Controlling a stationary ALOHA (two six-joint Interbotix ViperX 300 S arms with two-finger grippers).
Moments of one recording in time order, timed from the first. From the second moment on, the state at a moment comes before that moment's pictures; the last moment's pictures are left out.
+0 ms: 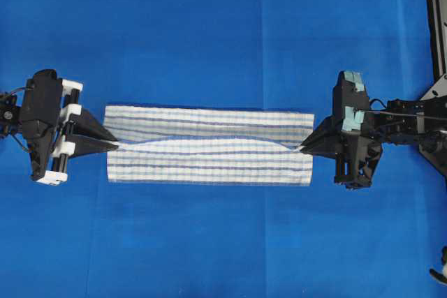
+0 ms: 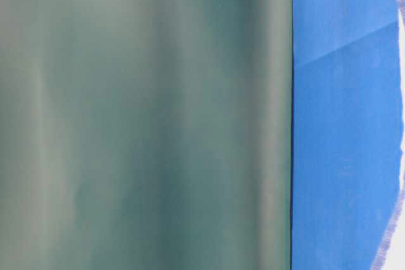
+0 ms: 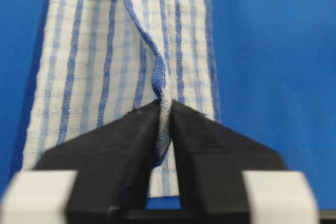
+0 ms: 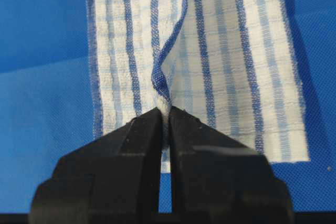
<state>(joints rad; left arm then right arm) -0.16 -0.32 1.23 -0.04 -0.38 -0.14 0.17 -0.29 1.13 0.48 -0.11 0.06</state>
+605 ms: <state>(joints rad) -0.19 -0.33 1.21 -0.04 -0.38 -0.15 0.21 -0.31 1.13 0.48 -0.12 0.05</state>
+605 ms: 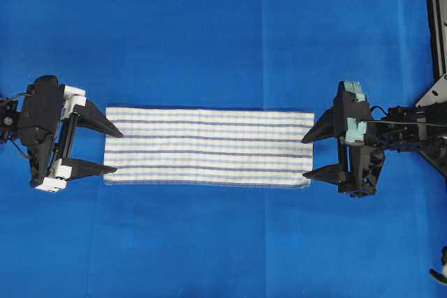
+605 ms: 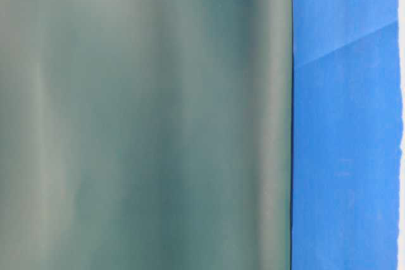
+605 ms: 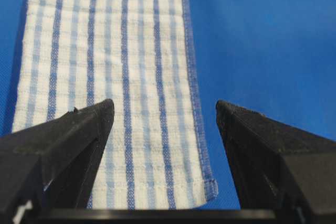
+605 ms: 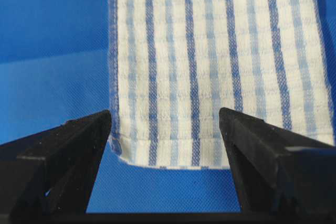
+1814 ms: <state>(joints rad) 0.07 -0.01 0.99 -0.04 -0.12 -0.14 -0.05 -0.13 1.08 0.42 -0.11 -0.06</state>
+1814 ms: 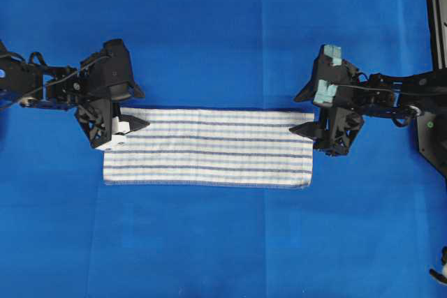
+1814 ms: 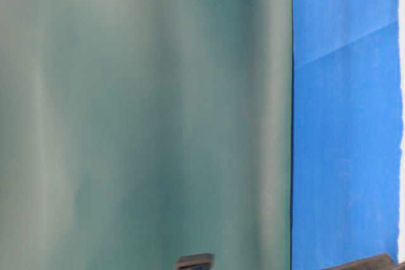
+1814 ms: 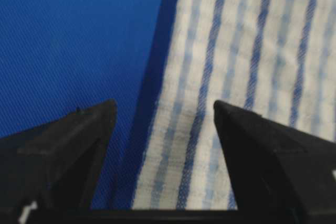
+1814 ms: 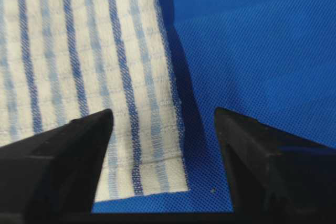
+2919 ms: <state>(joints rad) 0.05 -0.15 0.90 -0.04 0.11 -0.14 -0.02 -0.30 1.07 0.42 -0.03 -0.06</state>
